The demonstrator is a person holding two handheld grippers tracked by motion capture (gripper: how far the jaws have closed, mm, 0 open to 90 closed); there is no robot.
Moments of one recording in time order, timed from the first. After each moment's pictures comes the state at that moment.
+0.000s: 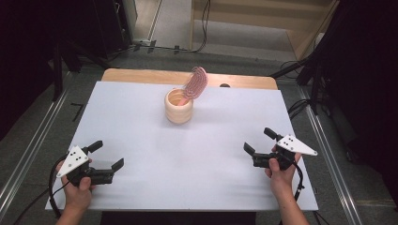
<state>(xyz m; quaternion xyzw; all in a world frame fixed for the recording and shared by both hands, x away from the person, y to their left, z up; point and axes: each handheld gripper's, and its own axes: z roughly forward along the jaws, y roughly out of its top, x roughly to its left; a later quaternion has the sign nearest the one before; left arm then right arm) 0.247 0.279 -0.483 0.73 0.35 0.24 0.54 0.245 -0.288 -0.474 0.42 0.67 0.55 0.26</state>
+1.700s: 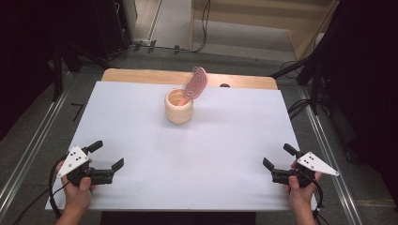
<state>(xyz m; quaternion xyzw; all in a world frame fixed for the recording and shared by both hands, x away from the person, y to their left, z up) 0.247 0.279 -0.483 0.73 0.35 0.24 0.53 0.202 -0.339 -0.500 0.45 0.67 0.53 0.28</state>
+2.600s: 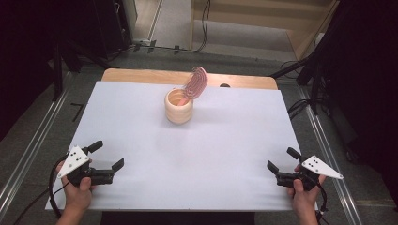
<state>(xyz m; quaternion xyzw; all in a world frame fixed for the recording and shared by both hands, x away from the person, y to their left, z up) 0.247 0.279 -0.482 0.73 0.35 0.24 0.53 0.196 -0.354 -0.513 0.46 0.66 0.53 0.27</state>
